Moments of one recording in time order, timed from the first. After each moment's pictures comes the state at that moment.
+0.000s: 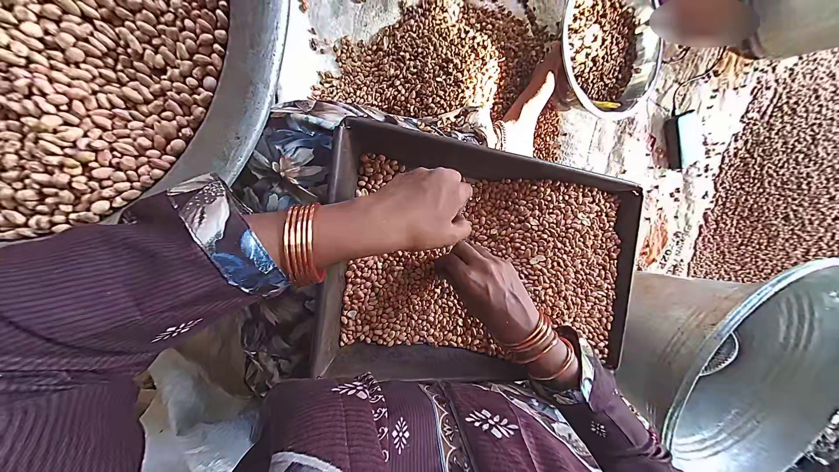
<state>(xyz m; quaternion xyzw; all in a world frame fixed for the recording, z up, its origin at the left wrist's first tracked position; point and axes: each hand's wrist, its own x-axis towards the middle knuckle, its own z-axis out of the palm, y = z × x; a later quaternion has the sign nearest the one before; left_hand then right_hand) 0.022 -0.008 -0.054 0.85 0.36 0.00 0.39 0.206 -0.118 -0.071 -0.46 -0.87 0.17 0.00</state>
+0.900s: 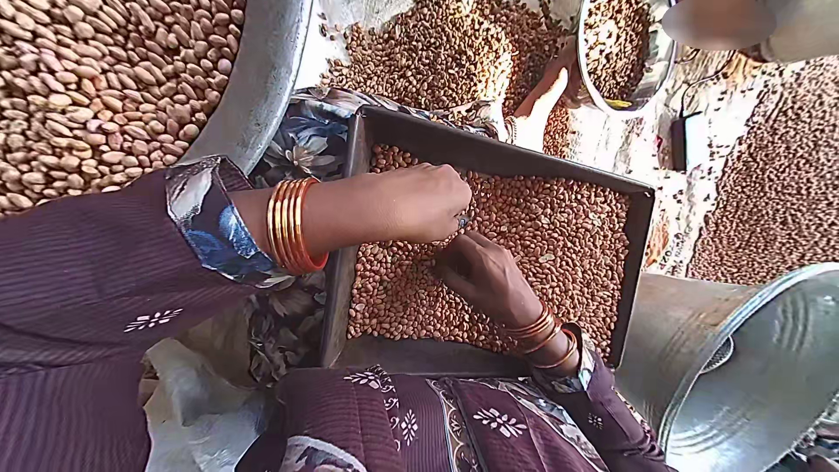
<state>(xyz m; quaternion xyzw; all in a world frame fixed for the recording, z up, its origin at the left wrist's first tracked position) 0.006 0.000 -0.042 0.86 0.30 -0.11 0.39 0.200 -0.109 -0.071 -0.51 -0.79 0.33 0.06</state>
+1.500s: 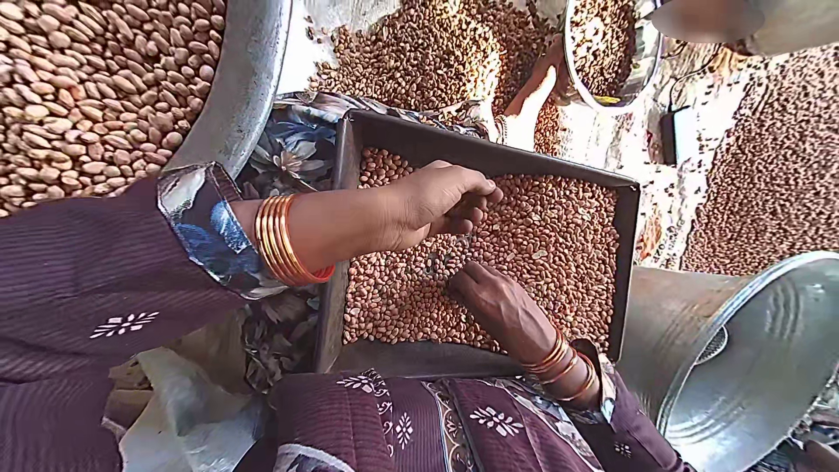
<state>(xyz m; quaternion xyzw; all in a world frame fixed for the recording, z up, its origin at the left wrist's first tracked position) 0.025 -0.012 -0.030 0.26 0.44 0.14 0.85 0.214 -0.139 -0.055 -0.44 -0.87 0.22 -0.05</state>
